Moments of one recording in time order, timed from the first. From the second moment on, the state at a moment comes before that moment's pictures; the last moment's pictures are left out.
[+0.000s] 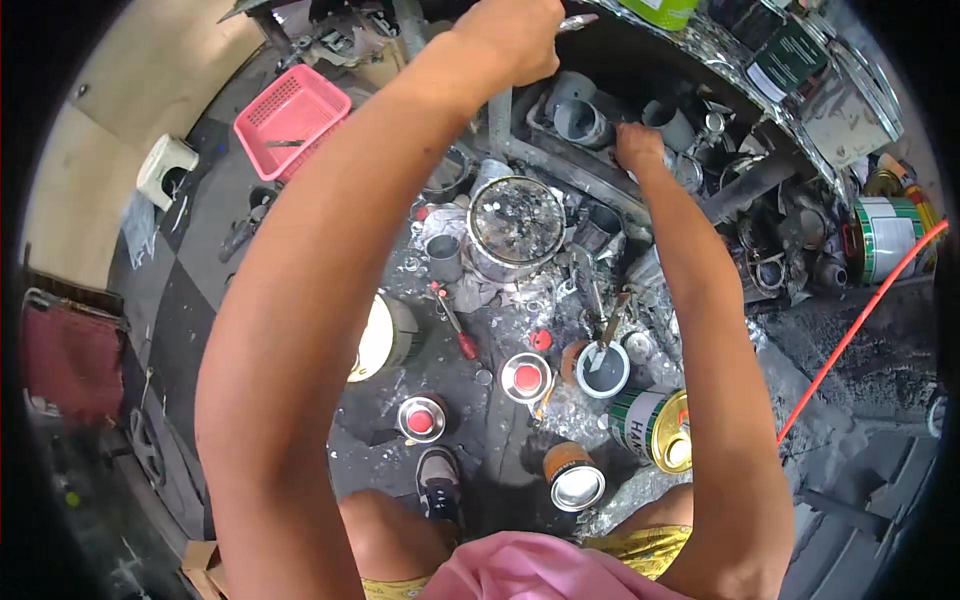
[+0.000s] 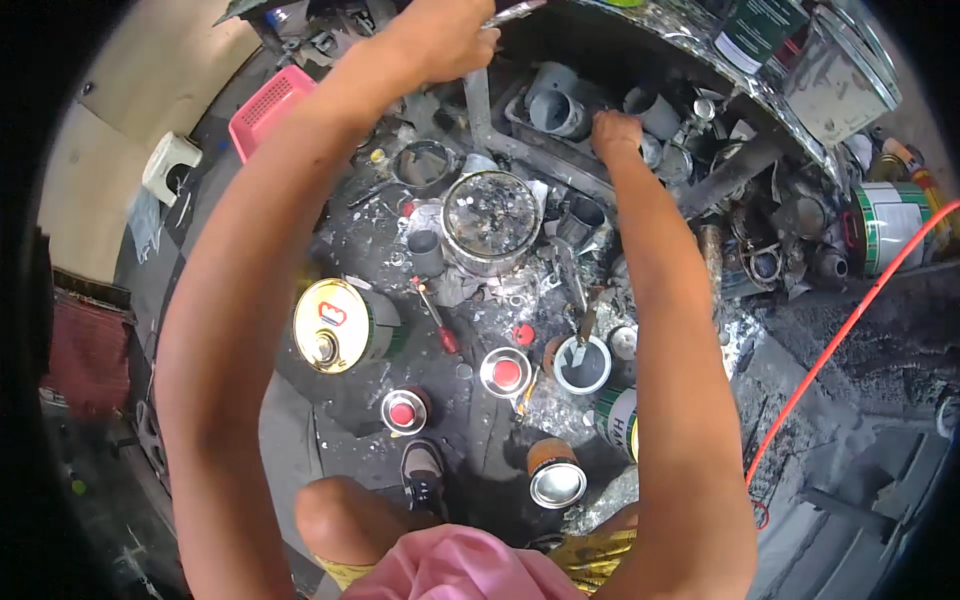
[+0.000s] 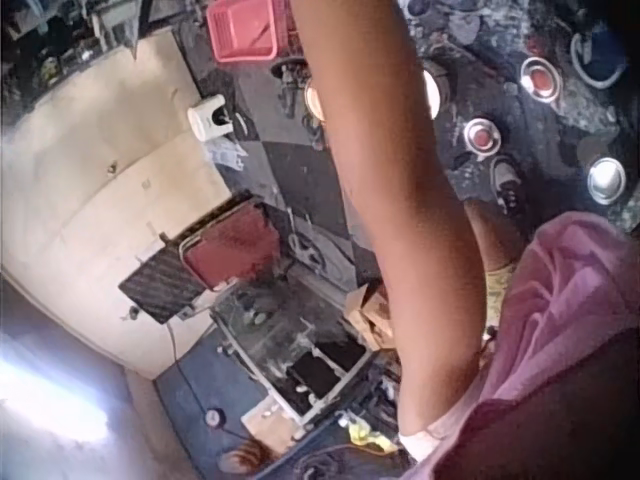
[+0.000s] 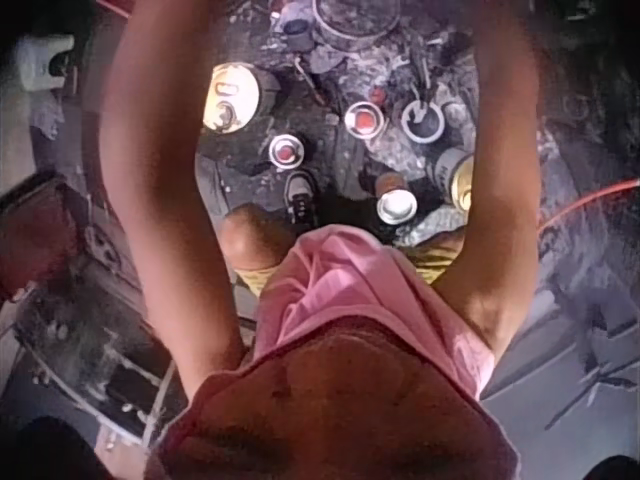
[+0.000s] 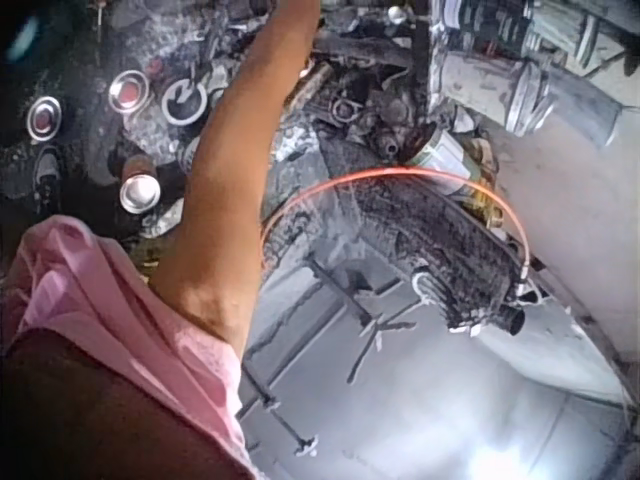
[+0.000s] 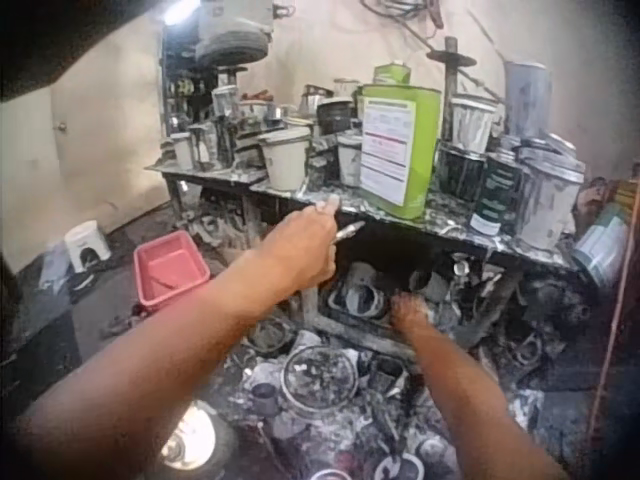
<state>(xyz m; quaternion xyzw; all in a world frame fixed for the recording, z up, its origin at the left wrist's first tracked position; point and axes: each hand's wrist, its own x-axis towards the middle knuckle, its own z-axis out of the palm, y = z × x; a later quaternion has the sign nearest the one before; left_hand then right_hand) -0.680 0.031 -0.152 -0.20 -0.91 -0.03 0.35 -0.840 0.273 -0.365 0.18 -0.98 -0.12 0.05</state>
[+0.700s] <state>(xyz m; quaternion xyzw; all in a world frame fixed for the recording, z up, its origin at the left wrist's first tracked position) -0.677 0.025 -0.149 -0.16 -0.94 0.00 0.30 -0.844 0.250 -0.309 0.12 -0.98 0.06 0.15</state>
